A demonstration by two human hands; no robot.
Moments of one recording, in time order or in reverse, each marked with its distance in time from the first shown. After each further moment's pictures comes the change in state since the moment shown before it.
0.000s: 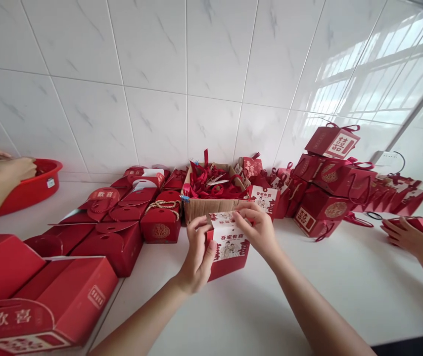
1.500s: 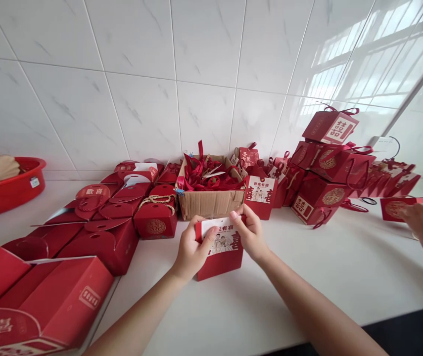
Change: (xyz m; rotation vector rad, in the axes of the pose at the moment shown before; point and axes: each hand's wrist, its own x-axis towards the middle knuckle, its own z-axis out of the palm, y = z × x) left_hand 0.015 0.007 -0.003 -0.220 -0.018 -0.353; right_hand -0.024 0.012 0.023 0.394 0.029 0.046
